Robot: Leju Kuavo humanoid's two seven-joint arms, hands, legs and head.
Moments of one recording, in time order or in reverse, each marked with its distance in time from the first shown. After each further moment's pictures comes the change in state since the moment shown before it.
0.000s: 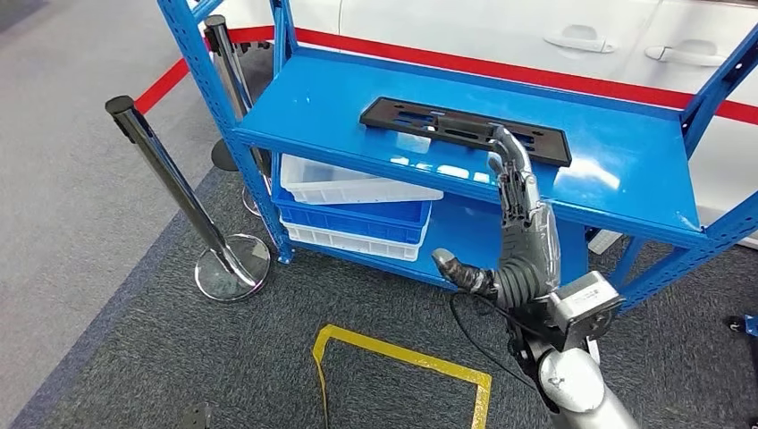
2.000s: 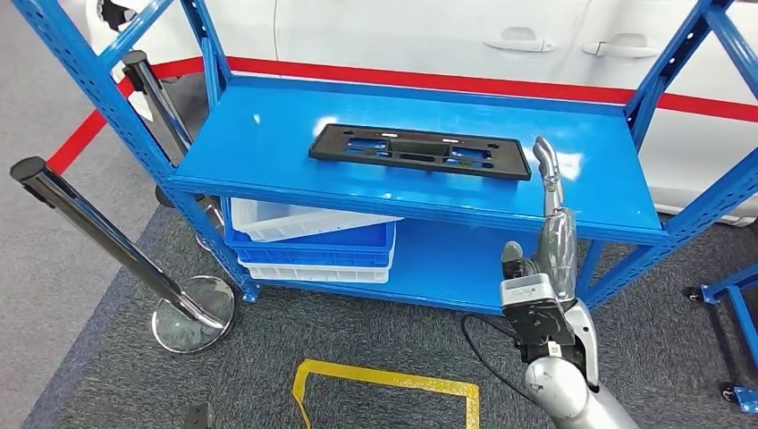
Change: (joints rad) left arm -0.003 0.002 -0.028 0.001 0.016 0.024 0.025; right arm 0.027 -0.031 -0.010 0.069 0.383 -0.244 0.152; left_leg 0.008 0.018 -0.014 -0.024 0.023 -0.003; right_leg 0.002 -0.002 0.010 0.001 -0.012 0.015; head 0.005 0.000
